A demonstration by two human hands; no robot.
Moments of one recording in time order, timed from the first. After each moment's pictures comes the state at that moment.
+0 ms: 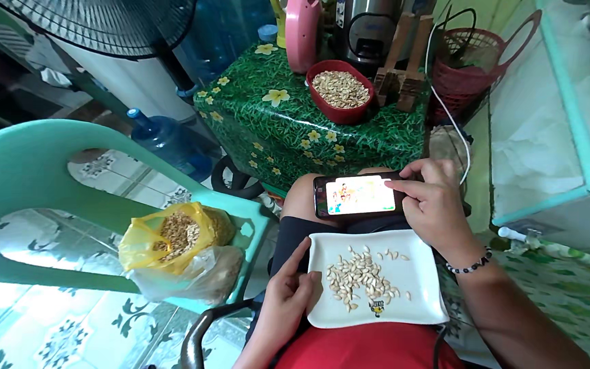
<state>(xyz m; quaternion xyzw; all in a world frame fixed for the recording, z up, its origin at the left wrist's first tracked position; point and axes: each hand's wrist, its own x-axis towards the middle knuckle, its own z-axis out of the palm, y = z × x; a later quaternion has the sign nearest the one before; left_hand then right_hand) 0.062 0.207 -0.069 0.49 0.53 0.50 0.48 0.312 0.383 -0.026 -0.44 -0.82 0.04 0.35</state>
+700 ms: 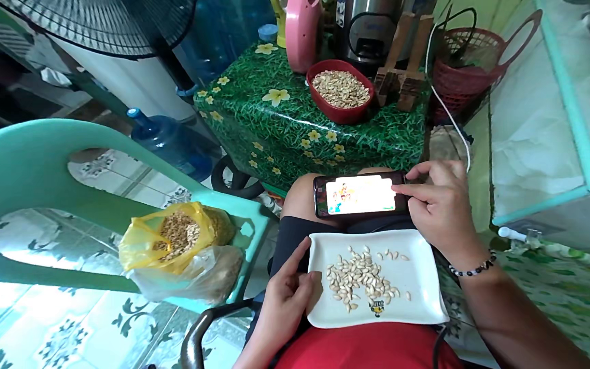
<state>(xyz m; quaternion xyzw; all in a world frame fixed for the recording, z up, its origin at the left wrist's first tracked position) 0.062 0.207 -0.069 0.49 0.53 0.51 0.47 0.318 0.379 -0.028 -0.44 -0.81 0.04 0.38</state>
